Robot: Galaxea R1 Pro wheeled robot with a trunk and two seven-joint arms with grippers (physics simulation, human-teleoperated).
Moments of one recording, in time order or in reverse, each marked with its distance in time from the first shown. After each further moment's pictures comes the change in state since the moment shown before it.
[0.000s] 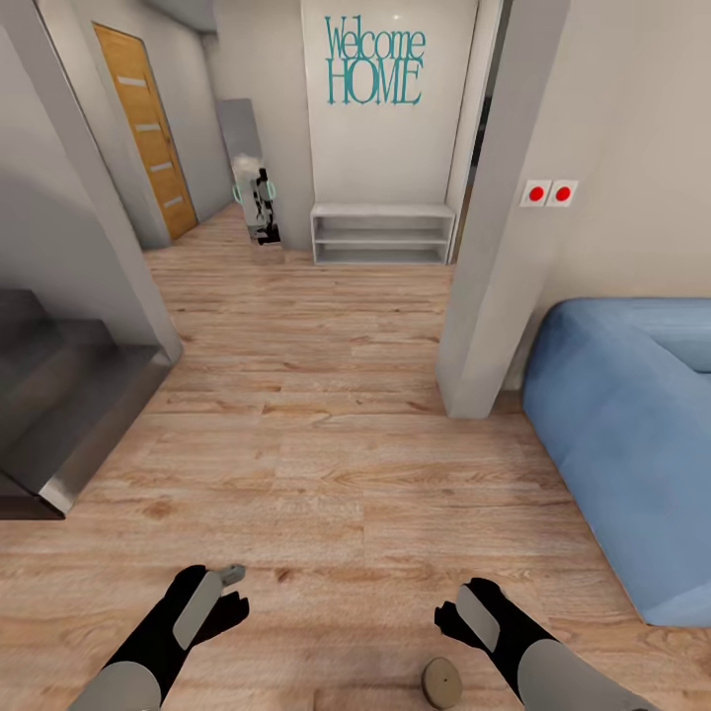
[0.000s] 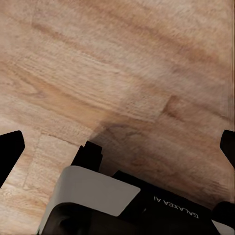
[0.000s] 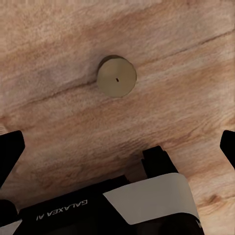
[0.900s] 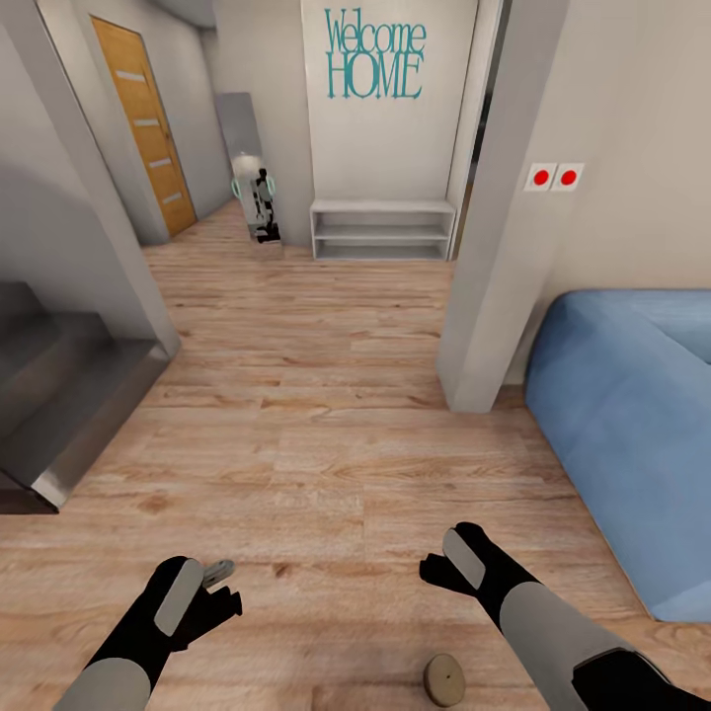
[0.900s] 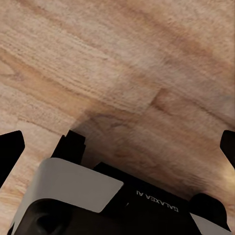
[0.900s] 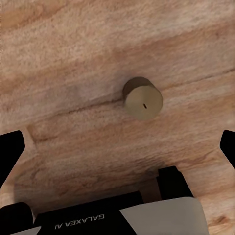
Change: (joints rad) left arm 0.000 0.007 0.145 -0.066 0.024 0.140 -0.002; right arm -0.138 0.025 -0.009 -0.029 0.002 0.167 -0.017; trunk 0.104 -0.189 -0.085
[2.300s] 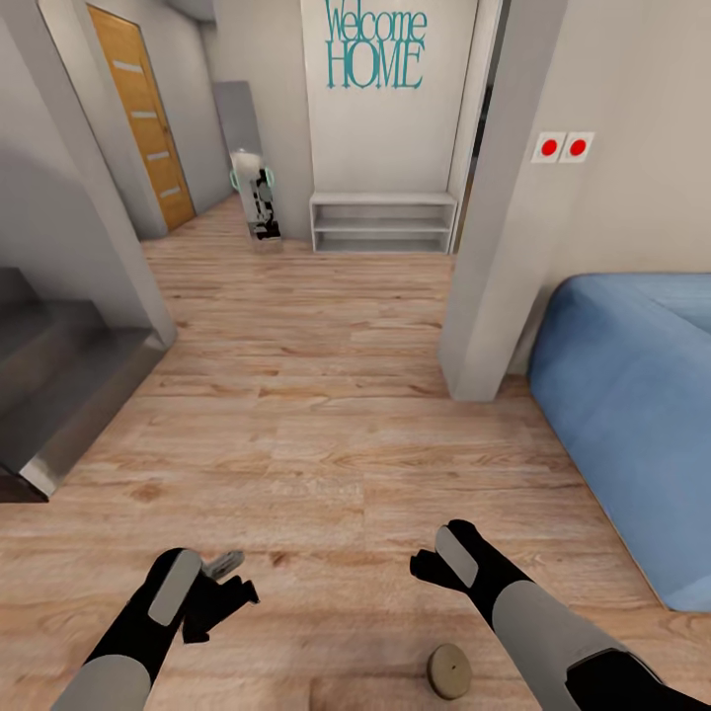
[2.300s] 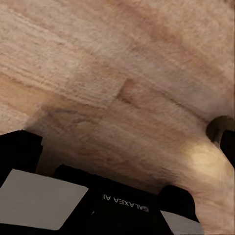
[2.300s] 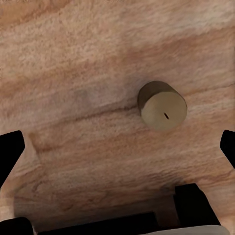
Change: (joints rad) left arm 0.001 -0.004 -0.001 -0.060 0.158 0.086 -0.002; right arm 0.000 0.024 0.000 -0.019 -0.004 -0.002 0.006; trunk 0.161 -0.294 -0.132
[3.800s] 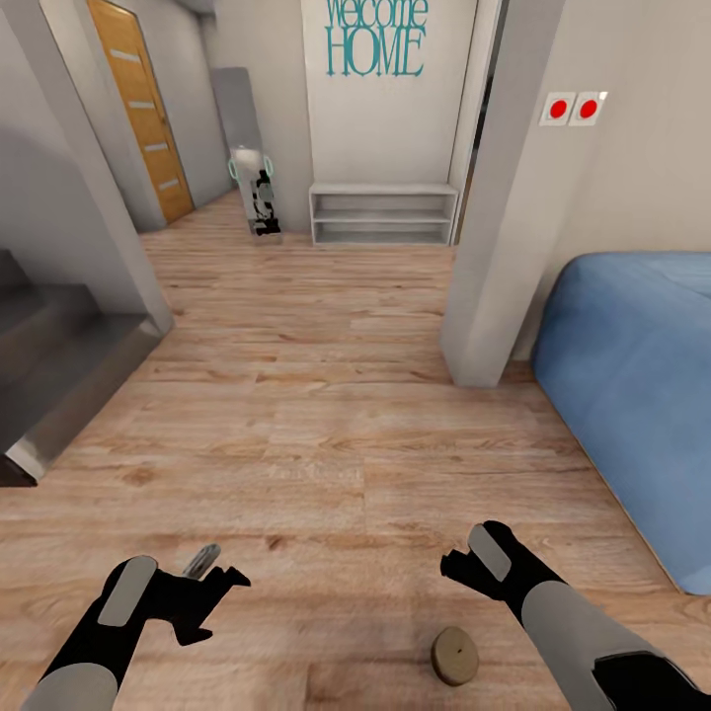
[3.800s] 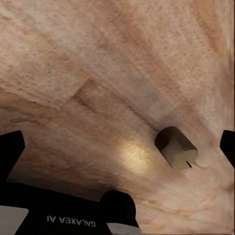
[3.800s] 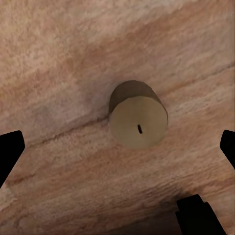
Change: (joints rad) left arm 0.013 0.059 0.169 -0.005 0.217 0.075 -0.070; right arm 0.000 -0.084 -0.143 0.021 0.003 0.005 -0.003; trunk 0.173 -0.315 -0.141
